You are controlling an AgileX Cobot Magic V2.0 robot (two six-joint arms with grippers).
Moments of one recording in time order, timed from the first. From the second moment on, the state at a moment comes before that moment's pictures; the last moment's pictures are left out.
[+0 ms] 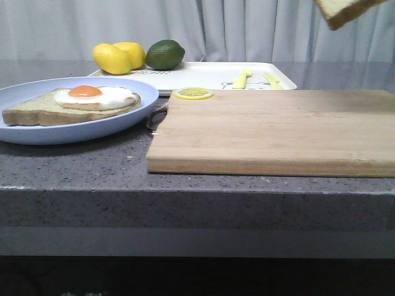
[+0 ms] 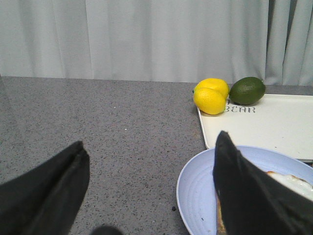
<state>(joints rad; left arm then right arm) -0.04 0.58 -0.50 0.00 0.10 -0.02 -0.31 1.33 -1.23 1.10 0.98 -0.44</state>
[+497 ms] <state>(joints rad) -0.04 0.58 -0.50 0.00 0.10 -0.02 0.49 1.62 -1.24 1.71 0.47 -0.64</state>
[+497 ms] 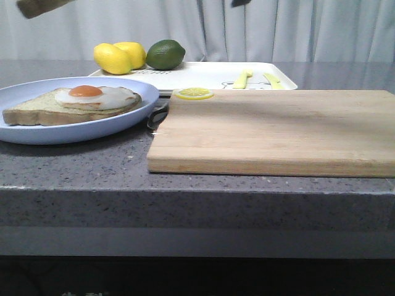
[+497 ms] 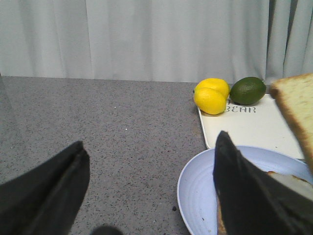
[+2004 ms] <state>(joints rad) -0.04 0.58 -0.50 0.00 0.10 -0.02 0.20 1.43 -1.09 1.40 0.69 -0.76</state>
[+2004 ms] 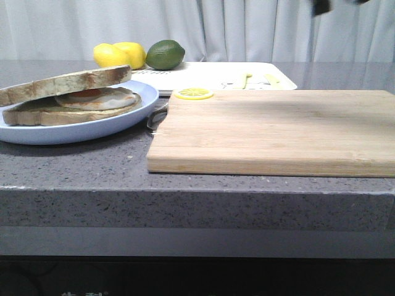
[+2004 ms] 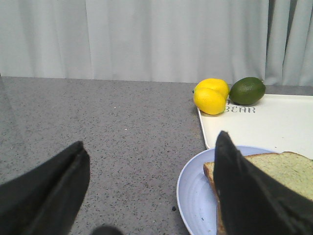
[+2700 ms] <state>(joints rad) -0.04 0.58 -0.50 0.00 0.10 -0.02 -0.05 0.93 -0.81 0.57 0.55 -0.55</state>
